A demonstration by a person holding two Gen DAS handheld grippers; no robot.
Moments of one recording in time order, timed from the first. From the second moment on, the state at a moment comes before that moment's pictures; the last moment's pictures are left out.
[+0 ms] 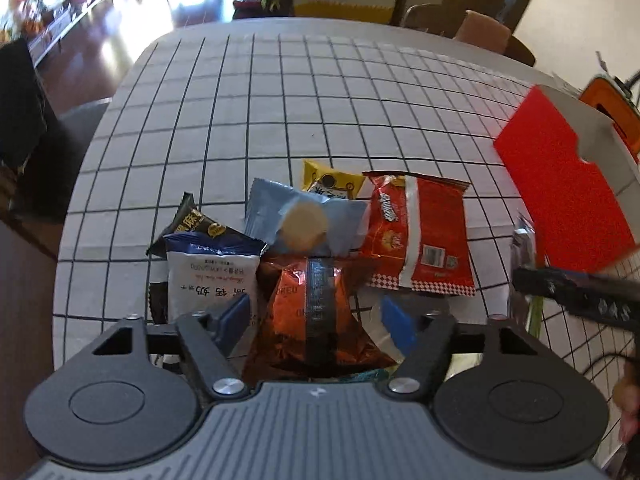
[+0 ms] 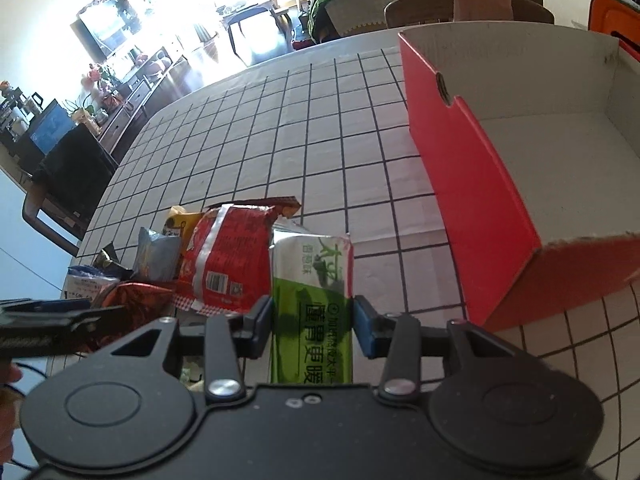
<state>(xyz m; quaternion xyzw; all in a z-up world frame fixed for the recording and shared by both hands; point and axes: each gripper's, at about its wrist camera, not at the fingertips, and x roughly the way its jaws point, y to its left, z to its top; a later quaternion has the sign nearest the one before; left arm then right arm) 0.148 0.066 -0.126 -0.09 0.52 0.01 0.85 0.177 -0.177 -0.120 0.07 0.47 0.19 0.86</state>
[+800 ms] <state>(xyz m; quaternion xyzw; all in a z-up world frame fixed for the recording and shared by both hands) 0.147 0.063 -0.130 -0.10 0.52 0.02 0.85 0.144 -0.193 -0.095 0.07 0.44 0.15 0.88</state>
